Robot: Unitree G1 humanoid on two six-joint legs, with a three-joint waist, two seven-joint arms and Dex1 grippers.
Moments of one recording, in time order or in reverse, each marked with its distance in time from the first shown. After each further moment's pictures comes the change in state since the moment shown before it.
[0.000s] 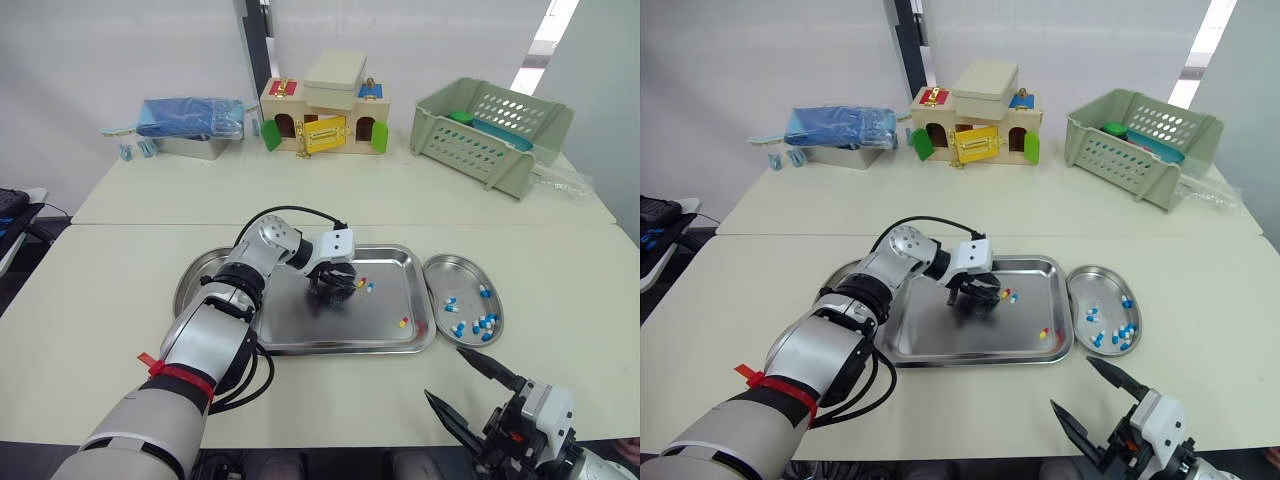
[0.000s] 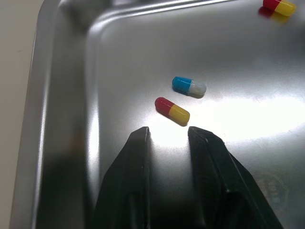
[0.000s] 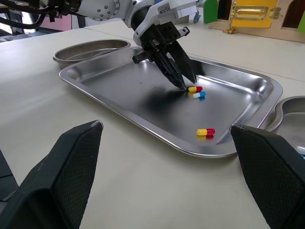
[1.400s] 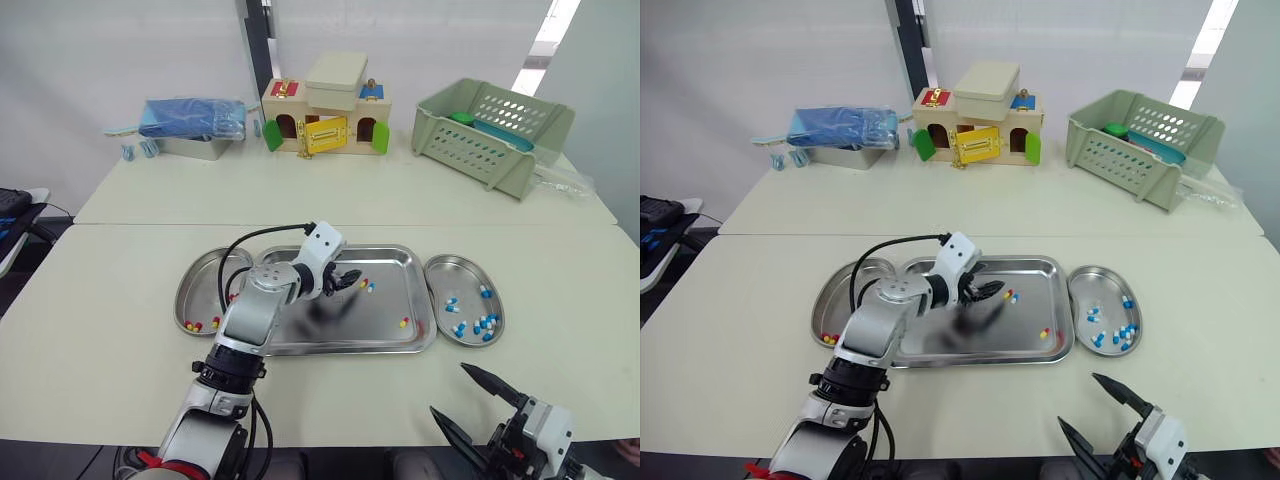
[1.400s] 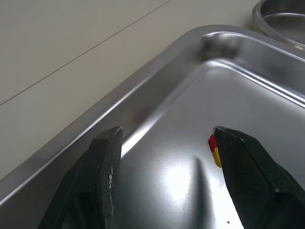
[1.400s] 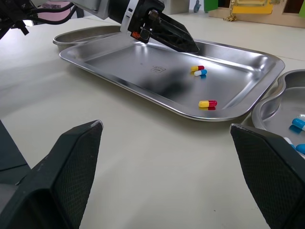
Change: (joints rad) left arm 0.559 -0.079 0.125 -1.141 -0.184 0.978 0.616; right arm 0.012 0.010 0.025 0.179 -0.010 -0.166 0.042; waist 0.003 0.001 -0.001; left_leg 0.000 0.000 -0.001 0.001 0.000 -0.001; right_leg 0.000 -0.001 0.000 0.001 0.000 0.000
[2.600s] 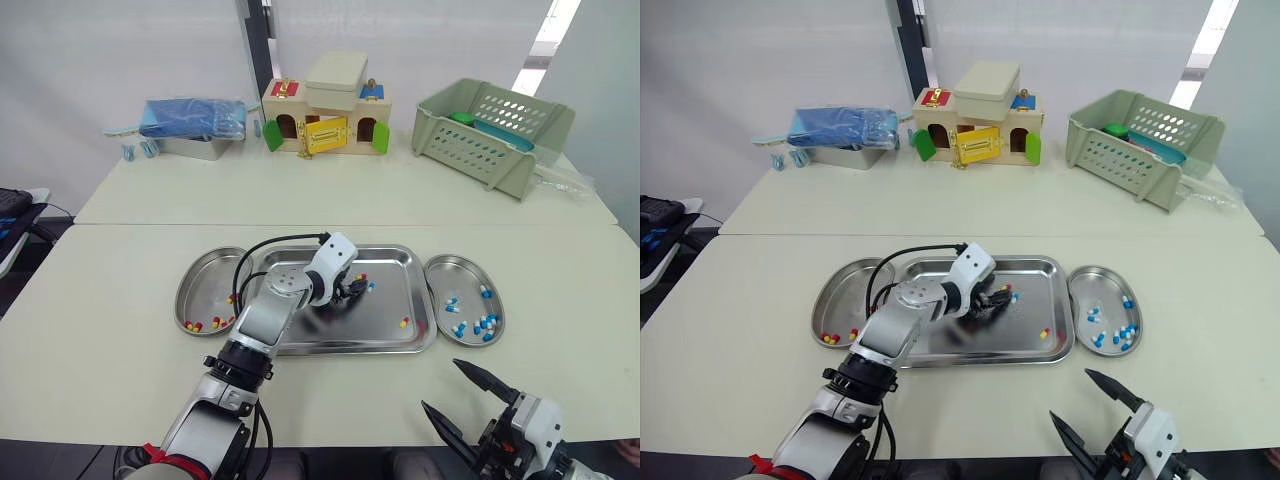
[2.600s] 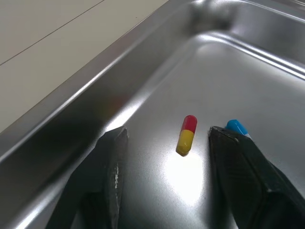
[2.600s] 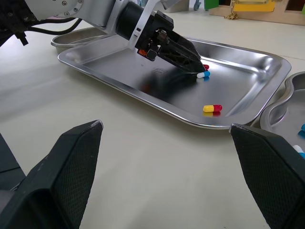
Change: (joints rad) left arm -0.029 -0.002 -0.069 0.128 -0.016 -0.089 0.033; right arm -0.008 -0.003 0.024 -0.059 -0.029 0.057 -0.062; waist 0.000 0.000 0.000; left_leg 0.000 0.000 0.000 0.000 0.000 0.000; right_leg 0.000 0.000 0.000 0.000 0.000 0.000
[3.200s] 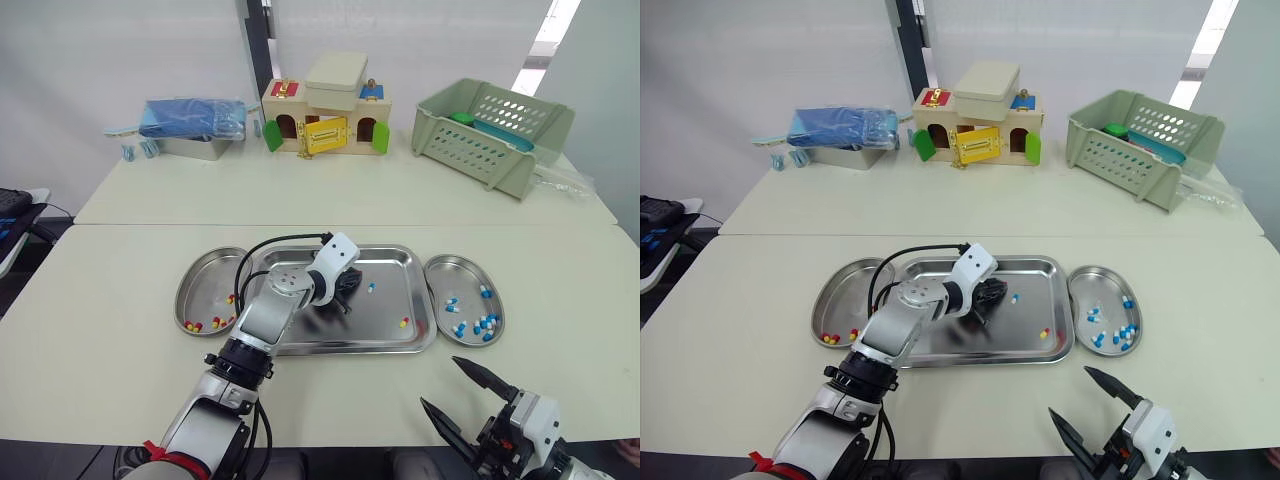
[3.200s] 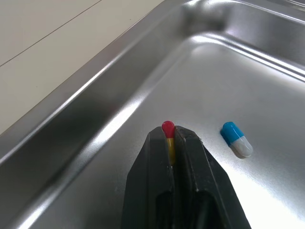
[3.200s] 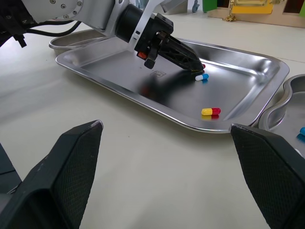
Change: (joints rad) left arm -0.006 0.017 -0.016 0.004 -0.013 -0.011 -0.017; right arm -0.009 0.000 0.005 -0.003 -0.001 0.007 -0.005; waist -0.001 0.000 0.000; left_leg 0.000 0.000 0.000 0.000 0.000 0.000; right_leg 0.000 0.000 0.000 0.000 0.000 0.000
